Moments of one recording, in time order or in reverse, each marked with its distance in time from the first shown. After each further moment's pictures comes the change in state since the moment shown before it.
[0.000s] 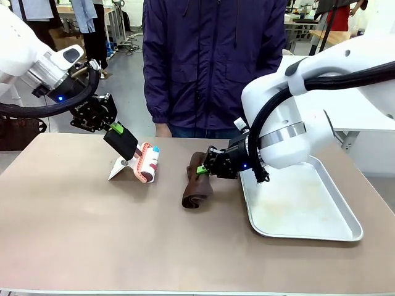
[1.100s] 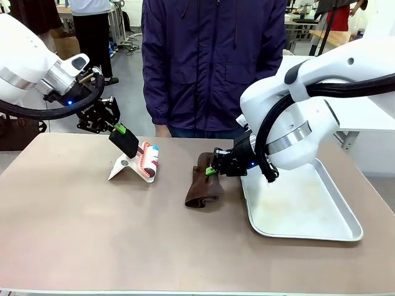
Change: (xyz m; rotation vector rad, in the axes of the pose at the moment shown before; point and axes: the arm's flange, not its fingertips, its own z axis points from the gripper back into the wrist) left arm 0.032 0.026 -0.024 -0.003 -0.019 0.079; right arm 0.008 -0.004 0.014 -0.087 0.010 0.100
